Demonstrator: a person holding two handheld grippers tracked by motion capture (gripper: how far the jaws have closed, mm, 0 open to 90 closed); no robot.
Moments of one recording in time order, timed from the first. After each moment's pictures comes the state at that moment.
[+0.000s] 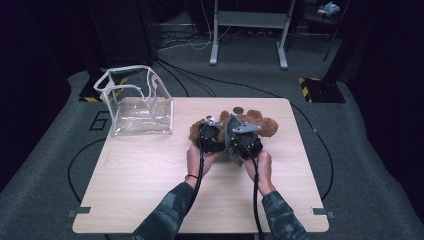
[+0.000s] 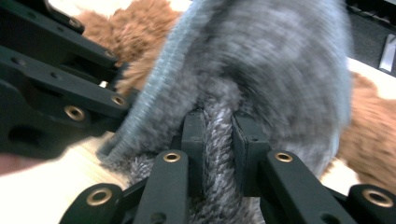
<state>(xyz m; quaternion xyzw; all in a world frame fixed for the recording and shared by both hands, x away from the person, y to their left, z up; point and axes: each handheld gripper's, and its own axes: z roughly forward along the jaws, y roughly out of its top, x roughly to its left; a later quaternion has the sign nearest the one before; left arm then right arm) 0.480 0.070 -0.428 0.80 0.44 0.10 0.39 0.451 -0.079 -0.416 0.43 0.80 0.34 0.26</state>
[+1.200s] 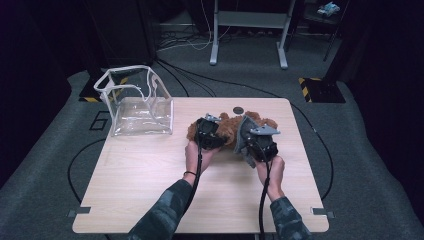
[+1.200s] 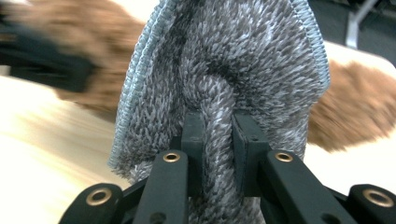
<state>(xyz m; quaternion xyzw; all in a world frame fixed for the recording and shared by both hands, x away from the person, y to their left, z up) 0.477 0.074 -0.400 0.80 0.43 0.10 0.41 0.436 -0.119 -0.412 0.48 0.75 0.35 0.28</state>
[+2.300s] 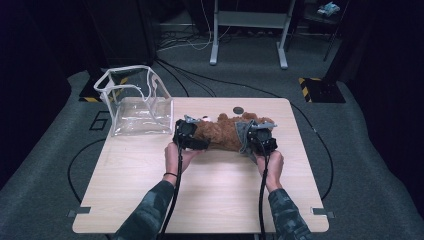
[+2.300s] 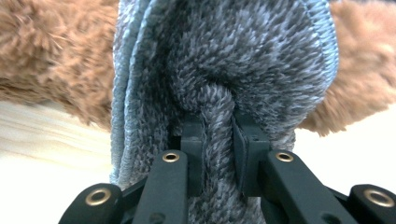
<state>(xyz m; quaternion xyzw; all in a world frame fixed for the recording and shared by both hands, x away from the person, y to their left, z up) 0.486 0.135 -0.424 0.80 0.46 0.17 0.36 0.478 -0.133 -0.442 0.54 0.74 0.30 0.27</state>
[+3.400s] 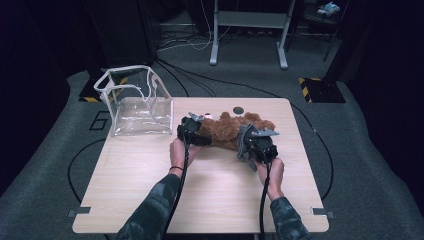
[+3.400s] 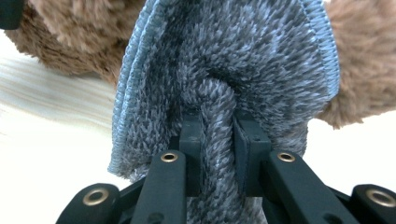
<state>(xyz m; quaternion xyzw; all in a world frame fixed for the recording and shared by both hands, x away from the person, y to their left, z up) 0.518 0.118 -0.443 0.80 0.46 0.22 0.32 0.455 -0.133 -0.448 0.52 0.75 0.32 0.25</state>
